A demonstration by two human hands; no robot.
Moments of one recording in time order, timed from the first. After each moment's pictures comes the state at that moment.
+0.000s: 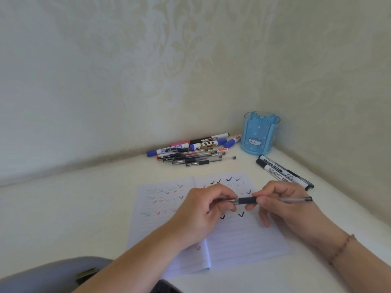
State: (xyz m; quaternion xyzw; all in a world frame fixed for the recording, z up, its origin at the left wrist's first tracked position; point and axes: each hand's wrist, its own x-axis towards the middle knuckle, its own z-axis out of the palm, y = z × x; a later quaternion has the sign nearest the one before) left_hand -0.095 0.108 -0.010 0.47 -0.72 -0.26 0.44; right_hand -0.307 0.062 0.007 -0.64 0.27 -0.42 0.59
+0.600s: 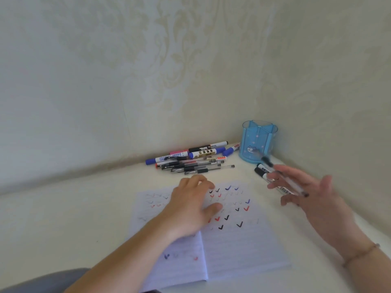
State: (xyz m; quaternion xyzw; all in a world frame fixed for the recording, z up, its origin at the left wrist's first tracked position) left_hand -0.077 0.087 0.010 0.64 -0.74 -0.10 0.19; right_hand -0.348 0.041 0.024 -0.64 0.26 -0.49 0.53
